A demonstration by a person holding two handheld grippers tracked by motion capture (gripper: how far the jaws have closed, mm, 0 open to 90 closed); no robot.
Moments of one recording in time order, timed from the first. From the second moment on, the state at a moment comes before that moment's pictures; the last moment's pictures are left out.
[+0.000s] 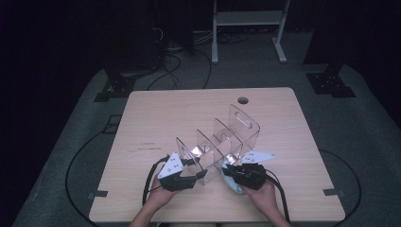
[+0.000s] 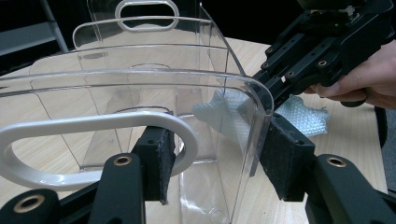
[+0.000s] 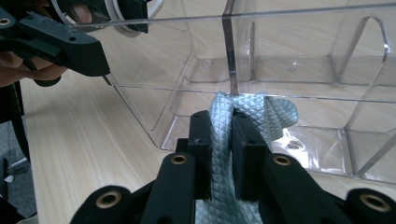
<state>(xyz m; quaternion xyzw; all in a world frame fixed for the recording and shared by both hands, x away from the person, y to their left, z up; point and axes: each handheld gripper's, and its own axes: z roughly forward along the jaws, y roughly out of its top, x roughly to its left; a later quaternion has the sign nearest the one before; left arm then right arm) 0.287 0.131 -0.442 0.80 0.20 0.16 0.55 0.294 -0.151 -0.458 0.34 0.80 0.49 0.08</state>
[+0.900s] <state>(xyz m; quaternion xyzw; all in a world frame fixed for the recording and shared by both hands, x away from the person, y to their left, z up) 0.286 0.130 -0.442 0.80 0.19 0.16 0.55 0.295 -0.148 -0.463 0.34 0.80 0.48 0.08</state>
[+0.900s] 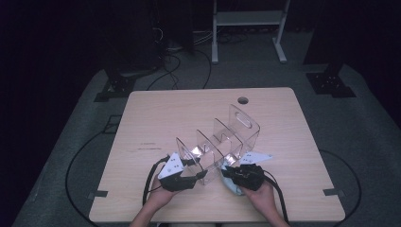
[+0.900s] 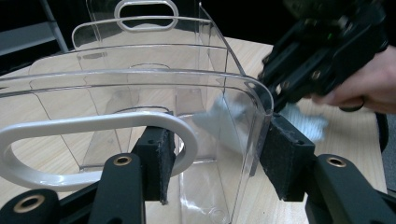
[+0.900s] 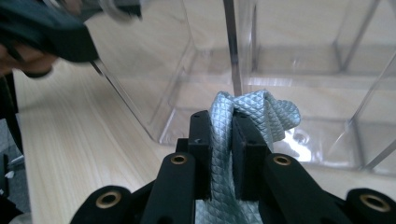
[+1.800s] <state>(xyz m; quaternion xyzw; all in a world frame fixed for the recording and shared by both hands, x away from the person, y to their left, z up) 0.287 0.131 -0.440 0.80 0.19 0.16 0.54 0.296 -0.150 -0.466 0.35 0.80 0.48 0.07</state>
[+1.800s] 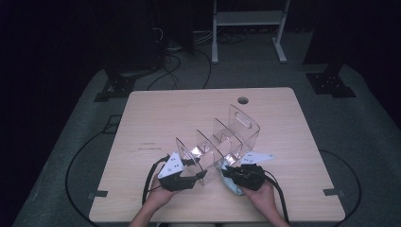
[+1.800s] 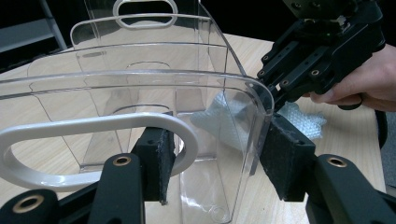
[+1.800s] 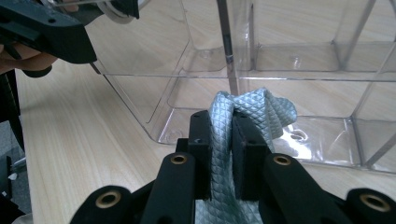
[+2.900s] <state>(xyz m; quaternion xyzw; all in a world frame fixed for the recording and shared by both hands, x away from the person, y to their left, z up) 0.289 0.141 -0.438 0.81 0.19 0.16 0.53 0.295 -0.182 -0.448 0.36 0.78 0.51 0.09</state>
